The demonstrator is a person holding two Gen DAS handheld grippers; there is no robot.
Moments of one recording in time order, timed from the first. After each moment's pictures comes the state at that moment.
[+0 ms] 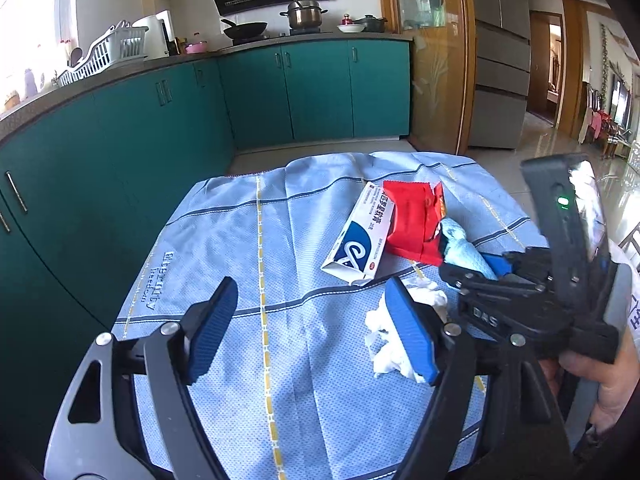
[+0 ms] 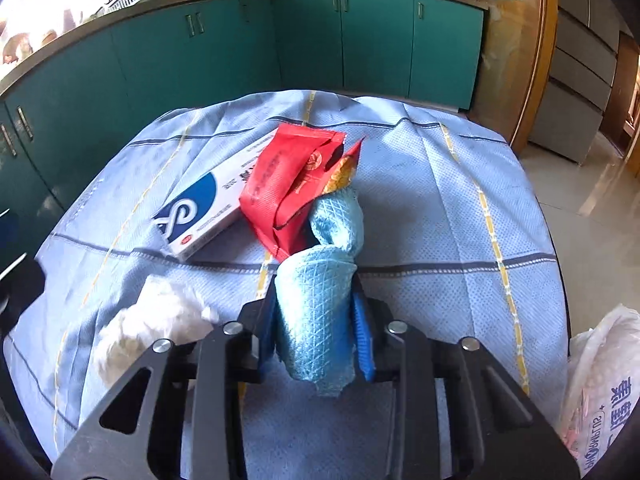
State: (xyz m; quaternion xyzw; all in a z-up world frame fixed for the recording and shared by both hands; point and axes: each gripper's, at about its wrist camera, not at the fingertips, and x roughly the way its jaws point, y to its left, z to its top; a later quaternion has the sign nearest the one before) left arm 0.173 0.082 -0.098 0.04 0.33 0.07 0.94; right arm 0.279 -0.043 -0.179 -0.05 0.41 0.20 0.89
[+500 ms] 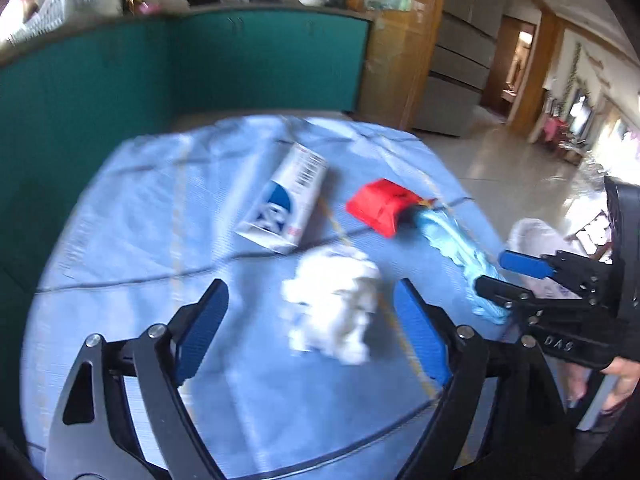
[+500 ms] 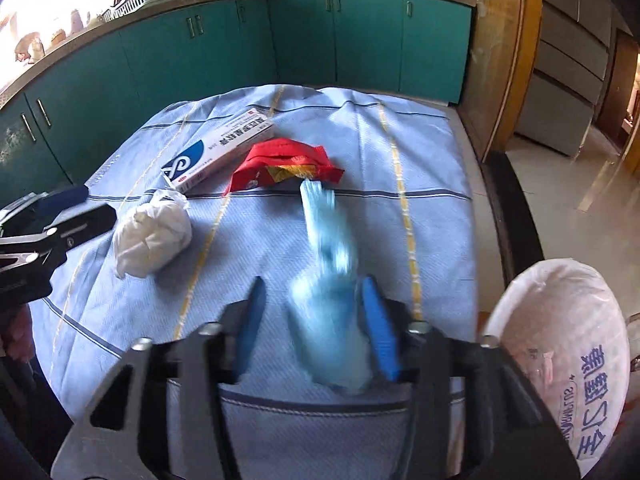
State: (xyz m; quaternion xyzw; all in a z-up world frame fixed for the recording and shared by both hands) left arm 0.189 0.067 -0.125 -0.04 0.39 -0.05 0.92; right arm 0.223 -0.120 -0.163 -0.06 0.41 0.19 0.89
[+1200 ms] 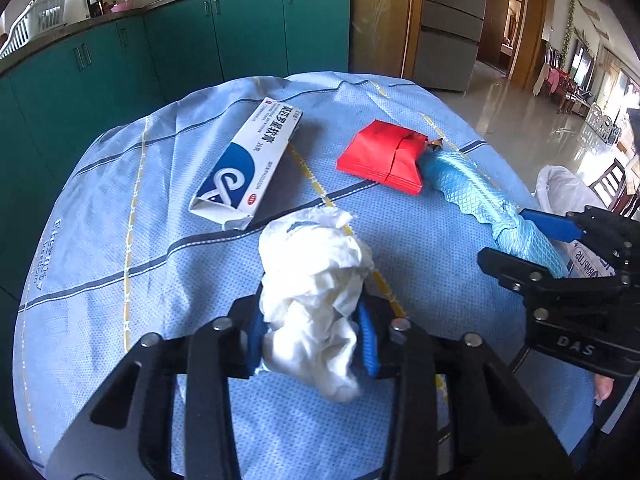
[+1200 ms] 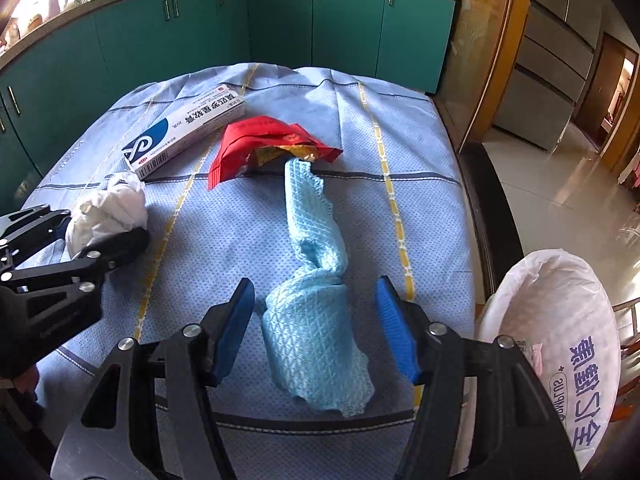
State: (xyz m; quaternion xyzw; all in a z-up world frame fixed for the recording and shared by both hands) left arm 0.212 0.036 -0.164 0.03 0.43 -0.03 0.90; right arm 0.241 -0.105 -0.189 -0.08 0.44 0.14 0.88
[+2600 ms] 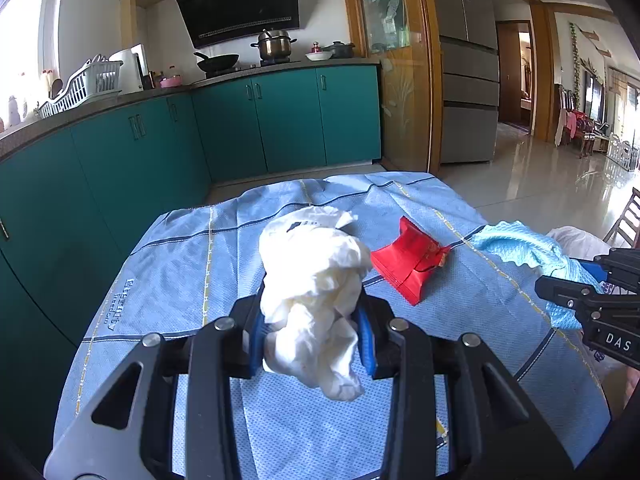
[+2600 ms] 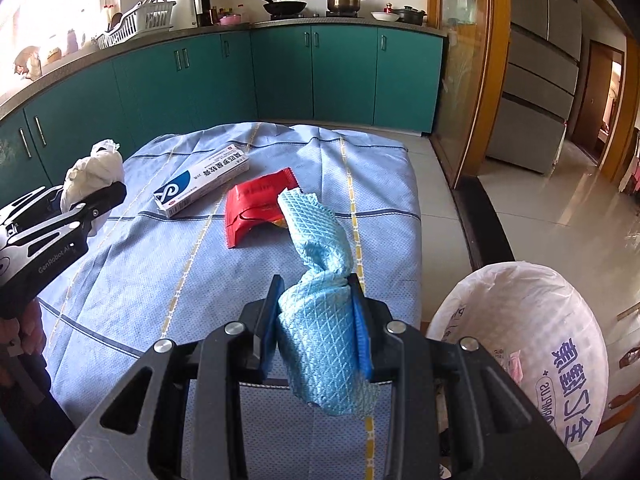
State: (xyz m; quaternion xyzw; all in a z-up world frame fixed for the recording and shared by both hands) left arm 0.165 0.033 -0.106 0.05 0.28 0.03 0.96; right arm 0.196 -0.144 -0.144 -0.05 0.35 0.17 0.92
